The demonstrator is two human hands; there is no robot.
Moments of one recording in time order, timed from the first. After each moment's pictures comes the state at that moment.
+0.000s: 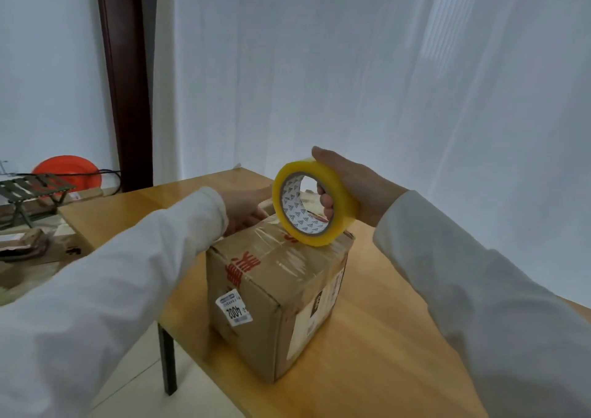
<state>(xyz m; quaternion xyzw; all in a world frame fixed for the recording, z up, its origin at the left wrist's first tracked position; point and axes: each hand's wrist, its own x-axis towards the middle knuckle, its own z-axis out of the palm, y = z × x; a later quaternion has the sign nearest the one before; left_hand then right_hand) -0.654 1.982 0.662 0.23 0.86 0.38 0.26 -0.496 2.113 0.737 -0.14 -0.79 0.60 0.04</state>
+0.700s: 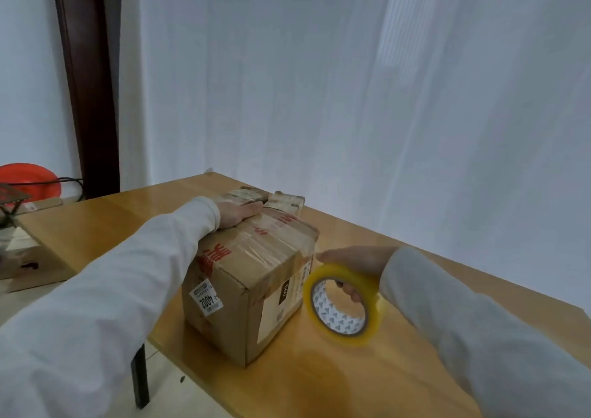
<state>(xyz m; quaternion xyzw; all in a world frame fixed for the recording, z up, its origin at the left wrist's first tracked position) -0.633 2.006 0.664 0.26 0.92 0.23 0.17 -0.421 2.153 0.677 -0.36 -0.81 0.42 -0.17</state>
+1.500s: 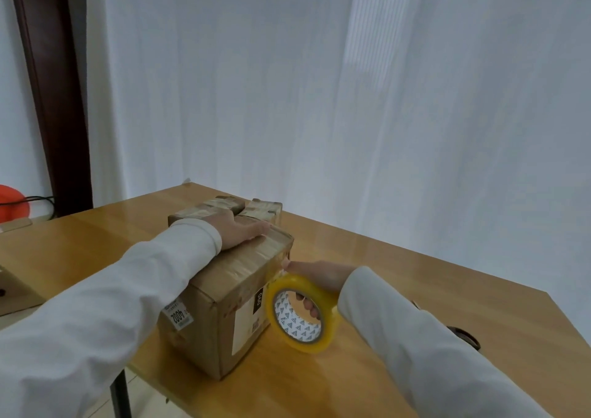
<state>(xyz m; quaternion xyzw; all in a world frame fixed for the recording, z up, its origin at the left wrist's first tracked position) -0.587 2.022 0.670 0.28 0.94 0.15 0.08 -0.430 2.157 0.643 -0.32 -0.79 0.51 -0.13</state>
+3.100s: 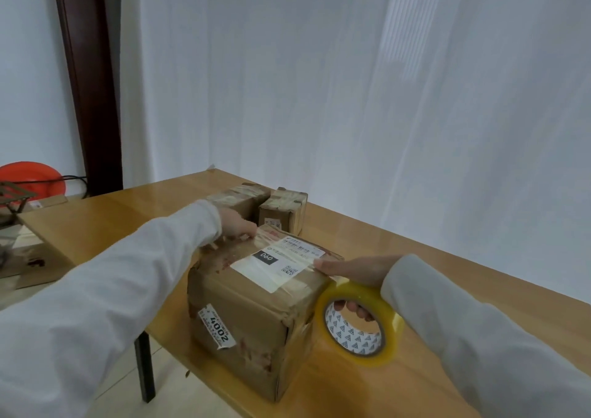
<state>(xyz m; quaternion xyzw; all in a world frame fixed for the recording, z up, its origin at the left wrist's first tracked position) -0.617 1.999 0.658 0.26 0.93 0.13 0.24 -0.419 2.160 0.663 -0.37 -0.77 0.43 -0.27</state>
